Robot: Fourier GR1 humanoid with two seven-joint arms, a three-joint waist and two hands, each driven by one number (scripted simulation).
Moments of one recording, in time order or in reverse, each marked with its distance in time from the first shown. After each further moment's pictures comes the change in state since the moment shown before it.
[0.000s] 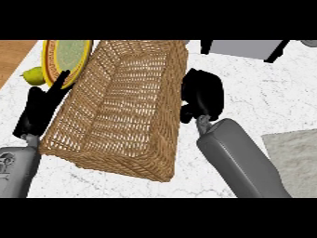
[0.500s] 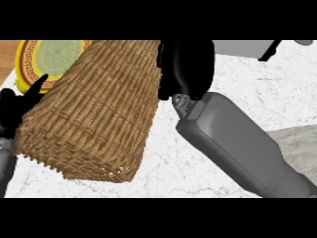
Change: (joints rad) left arm 0.028 0.093 0.084 0.052 0.032 -0.071 -0.030; right arm -0.319 -0.027 0.065 -0.095 -0.013 0.016 0.275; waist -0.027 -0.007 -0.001
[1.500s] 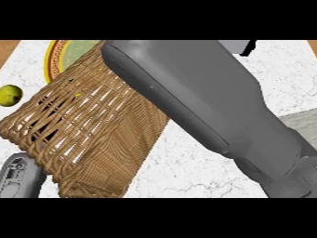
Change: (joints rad) left arm 0.008 -0.156 -0.069 -0.001 -0.041 0.110 -0.023; right arm -0.570 0.077 -0.171 0.429 -0.016 0.161 0.143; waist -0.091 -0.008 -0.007
